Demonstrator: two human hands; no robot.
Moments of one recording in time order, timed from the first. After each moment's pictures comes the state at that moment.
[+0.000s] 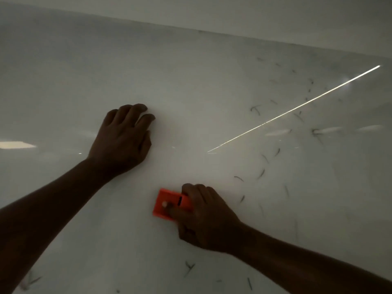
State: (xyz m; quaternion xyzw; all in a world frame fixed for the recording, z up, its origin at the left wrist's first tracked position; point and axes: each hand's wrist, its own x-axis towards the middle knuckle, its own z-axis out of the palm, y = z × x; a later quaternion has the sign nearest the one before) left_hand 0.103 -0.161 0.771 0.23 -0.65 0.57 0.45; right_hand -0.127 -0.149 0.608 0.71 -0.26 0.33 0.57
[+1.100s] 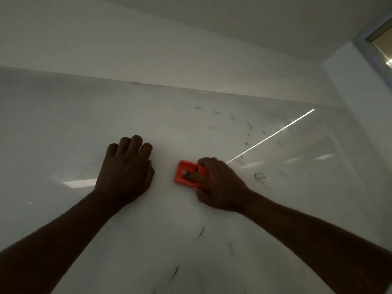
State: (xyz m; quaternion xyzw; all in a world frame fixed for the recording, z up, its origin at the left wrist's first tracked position) left_hand -0.073 -0.153 0.820 0.24 -0.64 0.56 0.47; right_hand -0.354 -0.136 0.769 0.62 -0.31 0.34 0.63
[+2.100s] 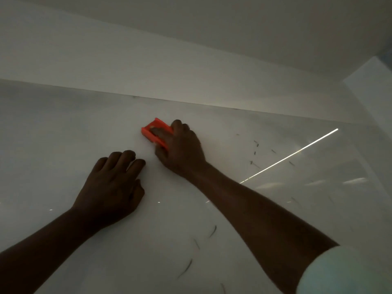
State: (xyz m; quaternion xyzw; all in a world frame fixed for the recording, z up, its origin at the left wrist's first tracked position) left_hand -0.083 -0.159 0.820 0.25 -0.62 0.58 0.46; right_hand -0.282 -0.141 0.896 0.57 -0.29 0.49 0.59
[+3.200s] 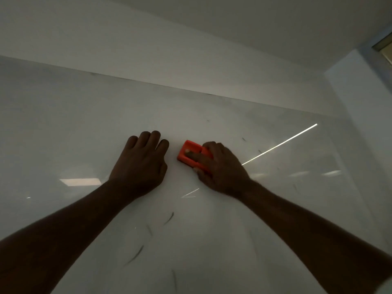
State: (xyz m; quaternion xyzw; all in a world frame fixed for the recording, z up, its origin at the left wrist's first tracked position) left_hand -0.225 -0.156 0.833 0.25 -0.63 0.58 0.44; right_hand -0.482 -0.139 0.818 0.59 -0.31 0.37 0.65
